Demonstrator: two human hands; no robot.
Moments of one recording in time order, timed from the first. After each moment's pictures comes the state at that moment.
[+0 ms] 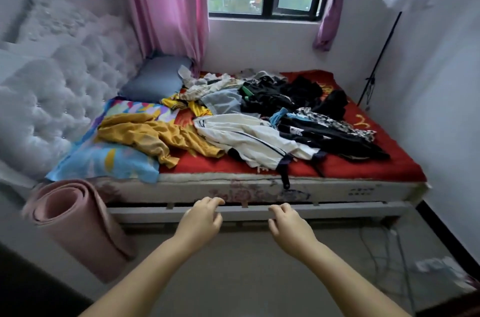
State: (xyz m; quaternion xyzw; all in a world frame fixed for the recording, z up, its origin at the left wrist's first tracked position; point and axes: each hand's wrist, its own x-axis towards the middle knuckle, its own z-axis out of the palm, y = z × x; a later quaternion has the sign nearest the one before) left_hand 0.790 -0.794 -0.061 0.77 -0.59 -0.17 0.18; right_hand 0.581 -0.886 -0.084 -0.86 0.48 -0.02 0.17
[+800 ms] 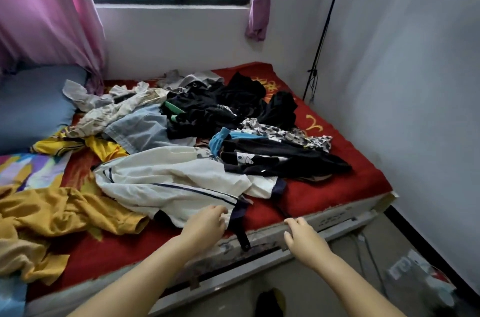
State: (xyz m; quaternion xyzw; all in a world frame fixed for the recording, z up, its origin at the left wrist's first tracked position) left_hand 0.788 -1.241 -0.119 0.66 -0.71 -0.24 0.07; right_hand 0.533 -1.243 -0.132 -0.73 0.64 0.03 0.23
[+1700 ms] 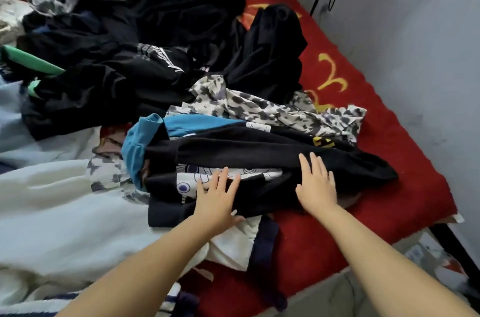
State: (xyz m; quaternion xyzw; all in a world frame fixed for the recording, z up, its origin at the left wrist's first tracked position) left_hand 0.664 -1.677 -0.364 0.60 -0.76 -0.19 -0.15; right_hand 0.428 -1.714 -0.340 -0.65 0.73 0.13 0.16
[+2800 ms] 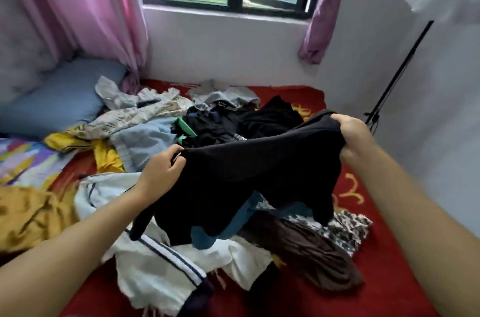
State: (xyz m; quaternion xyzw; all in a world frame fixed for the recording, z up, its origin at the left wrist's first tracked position) left_hand 0.806 -1.548 -0.033 0.74 -0.54 -0.11 0.39; right_hand 0.492 -1.729 0.074 -0.38 0.50 -0.44 0.64
